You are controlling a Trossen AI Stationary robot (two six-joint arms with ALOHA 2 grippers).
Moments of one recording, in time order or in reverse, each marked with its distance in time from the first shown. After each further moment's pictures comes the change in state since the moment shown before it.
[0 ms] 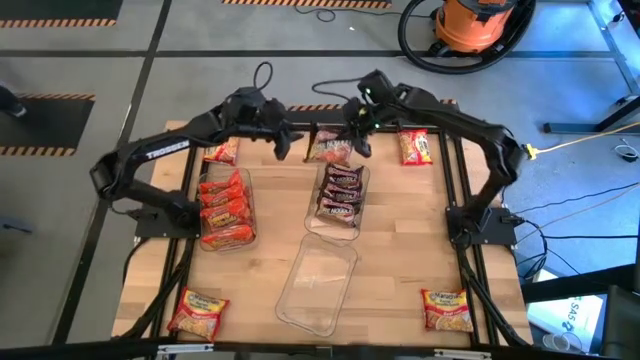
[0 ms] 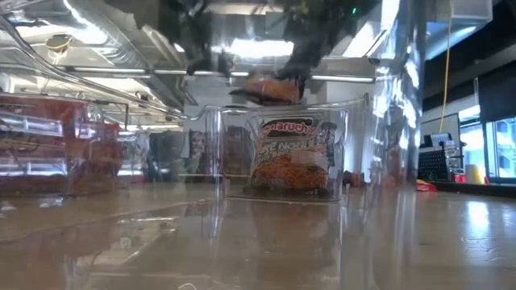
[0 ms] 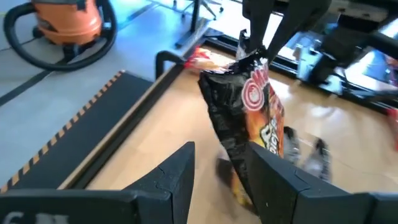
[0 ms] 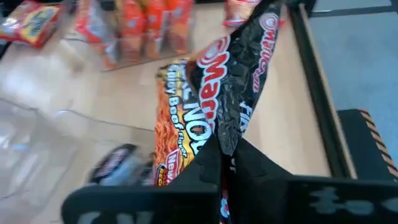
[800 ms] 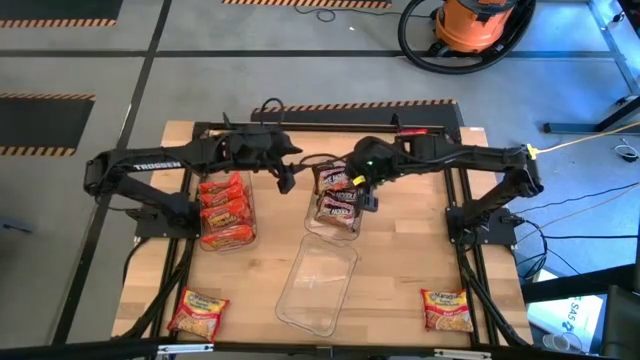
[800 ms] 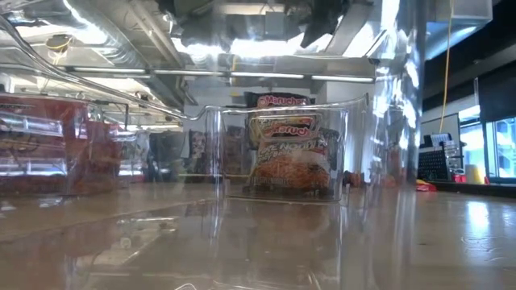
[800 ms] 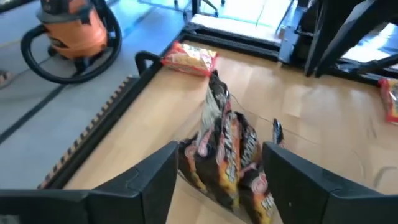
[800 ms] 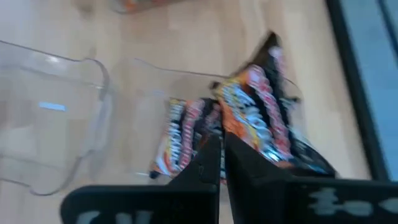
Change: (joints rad) left arm -0.385 -0.078 0.000 -0.090 -0.394 -0.053; right arm 0.511 -0.148 0.000 -0.283 0.591 0.367
